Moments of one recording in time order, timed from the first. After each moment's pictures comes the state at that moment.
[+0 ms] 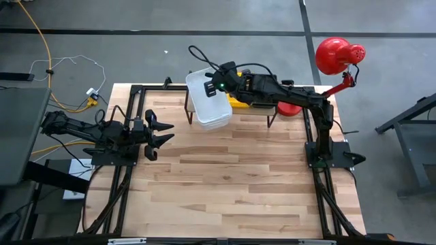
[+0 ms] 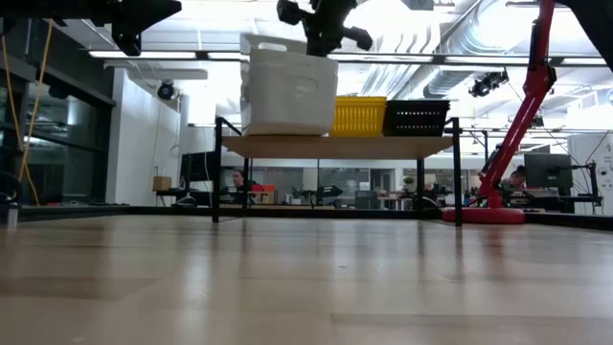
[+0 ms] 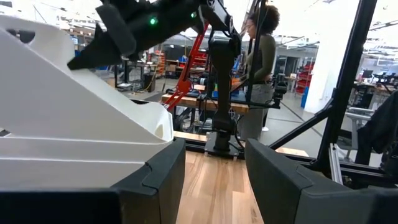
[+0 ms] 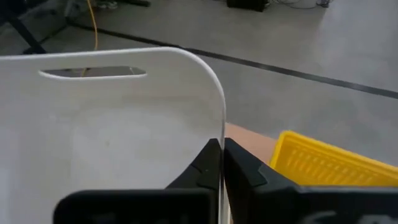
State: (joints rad) left arm -0.13 0.45 0.30 0.27 -0.41 -0.05; right arm -0.23 1.95 2.08 -0.85 0.67 0.64
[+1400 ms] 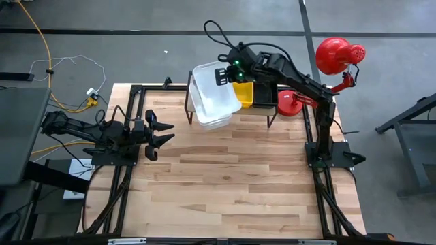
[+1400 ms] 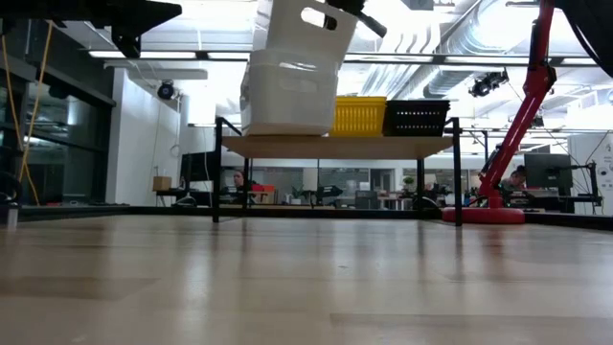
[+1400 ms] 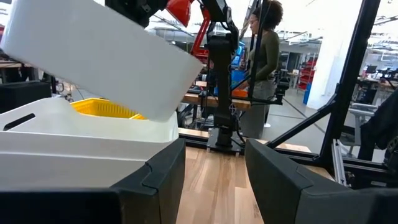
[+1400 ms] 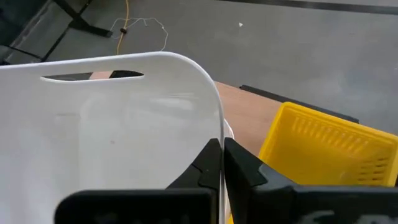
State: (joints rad) left arm -0.13 0.45 0.30 0.25 -0.41 -0.05; right arm -0.34 1.94 2.35 -1.16 0.31 0.74
